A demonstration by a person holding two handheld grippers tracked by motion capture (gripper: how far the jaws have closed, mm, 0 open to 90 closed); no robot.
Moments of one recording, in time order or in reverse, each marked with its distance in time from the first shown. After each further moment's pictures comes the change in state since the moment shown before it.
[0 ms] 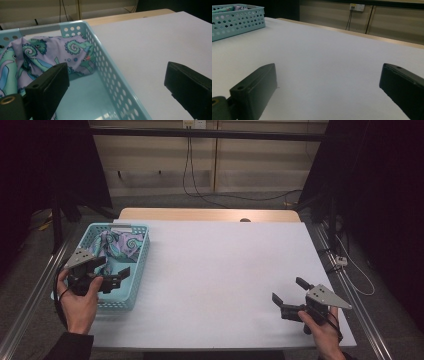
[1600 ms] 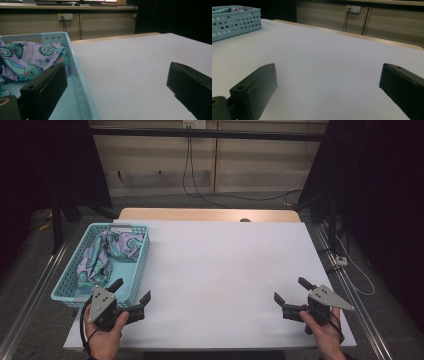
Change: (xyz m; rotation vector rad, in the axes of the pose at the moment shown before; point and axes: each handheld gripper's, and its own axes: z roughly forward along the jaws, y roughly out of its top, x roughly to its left) left arm -0.077 -0.076 -0.002 -0.312 0.010 0.010; right arm -0.002 -0.001 -0.004 -0.011 -0.026 0.003
